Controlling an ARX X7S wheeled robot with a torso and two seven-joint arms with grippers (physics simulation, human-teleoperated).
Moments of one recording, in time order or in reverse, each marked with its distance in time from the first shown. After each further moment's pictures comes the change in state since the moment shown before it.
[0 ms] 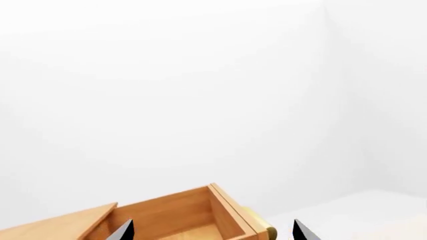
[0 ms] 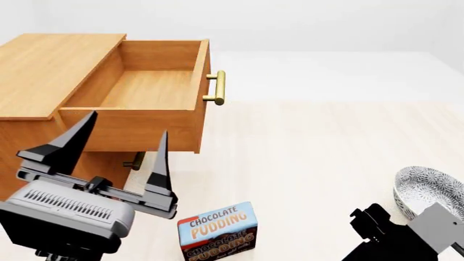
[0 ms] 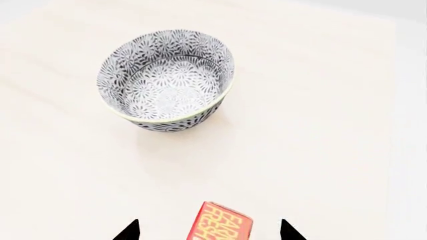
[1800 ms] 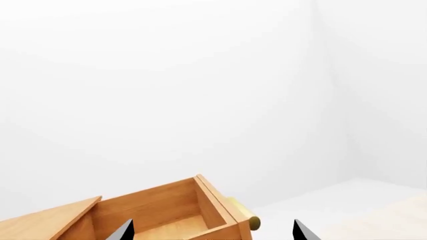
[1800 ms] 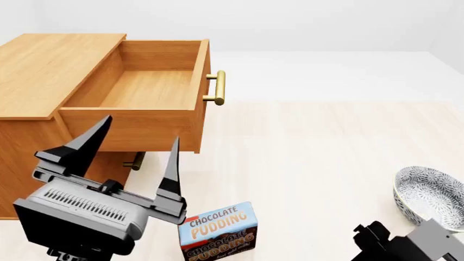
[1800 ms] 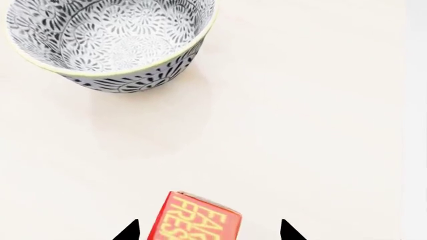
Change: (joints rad) left arm 0.026 0.029 -0.025 0.008 -0.027 -0.039 0.033; right arm -0.030 0.048 0.039 0.269 -0.008 -0.145 -0.109
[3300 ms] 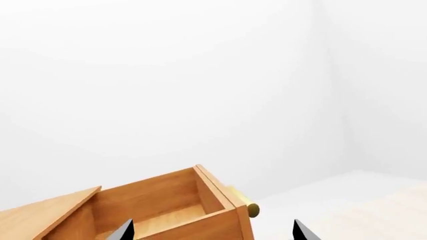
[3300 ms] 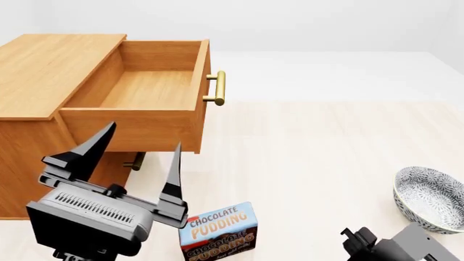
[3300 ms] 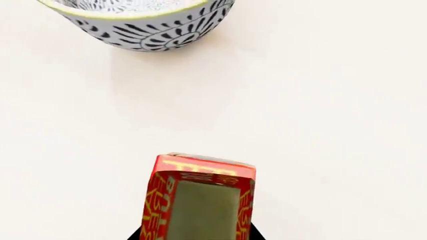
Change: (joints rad) left arm 0.048 0.010 -0.016 -0.020 0.007 -0.009 0.005; right arm -0.013 0.019 -0.064 0.138 0.025 -0.112 -0.100
